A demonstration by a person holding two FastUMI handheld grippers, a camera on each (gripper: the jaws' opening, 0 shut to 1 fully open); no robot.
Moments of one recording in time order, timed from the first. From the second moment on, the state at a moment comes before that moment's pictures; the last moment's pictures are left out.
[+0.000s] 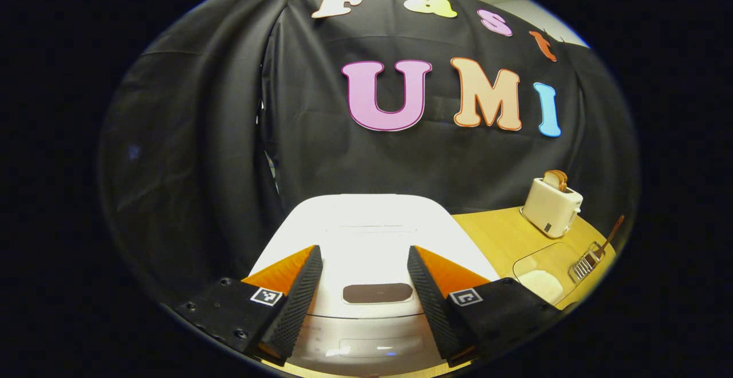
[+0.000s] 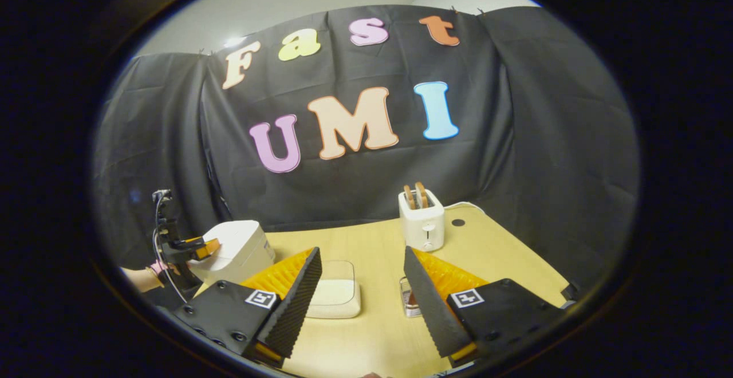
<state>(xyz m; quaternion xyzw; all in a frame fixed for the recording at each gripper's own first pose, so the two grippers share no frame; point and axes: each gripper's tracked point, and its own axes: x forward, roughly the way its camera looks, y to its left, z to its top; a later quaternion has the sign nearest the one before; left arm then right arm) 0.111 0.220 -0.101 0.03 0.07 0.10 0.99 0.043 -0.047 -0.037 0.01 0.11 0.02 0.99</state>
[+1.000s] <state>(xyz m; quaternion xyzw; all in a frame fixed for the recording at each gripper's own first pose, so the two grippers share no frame) 0.071 0.115 -0.038 0.01 0.05 0.07 1.00 0.021 -0.074 -0.024 -0.03 0.05 0.03 1.00</state>
